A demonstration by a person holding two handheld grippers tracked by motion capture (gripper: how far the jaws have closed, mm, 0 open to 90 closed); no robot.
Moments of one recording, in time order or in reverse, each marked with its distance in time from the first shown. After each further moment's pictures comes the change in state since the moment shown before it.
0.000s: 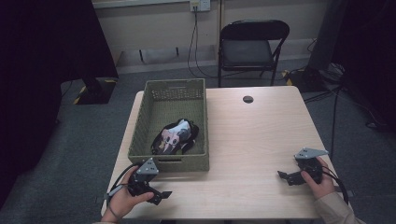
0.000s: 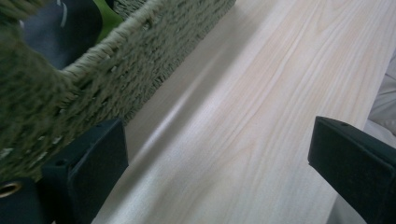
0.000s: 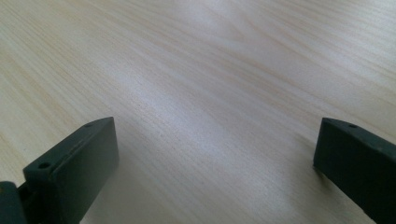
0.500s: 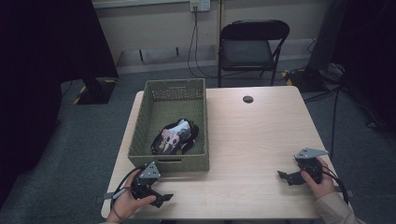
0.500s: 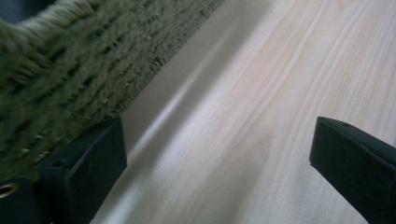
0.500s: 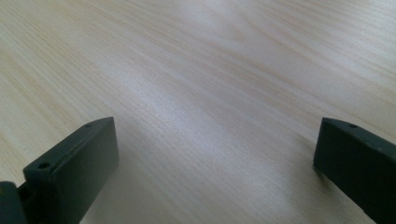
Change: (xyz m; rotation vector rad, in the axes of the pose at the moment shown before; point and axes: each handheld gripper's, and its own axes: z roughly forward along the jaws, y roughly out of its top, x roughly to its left) left arm 0.002 -0.017 0.023 -0.005 0.012 0.017; right arm 0.000 0.000 0.000 0.000 0.000 0.000
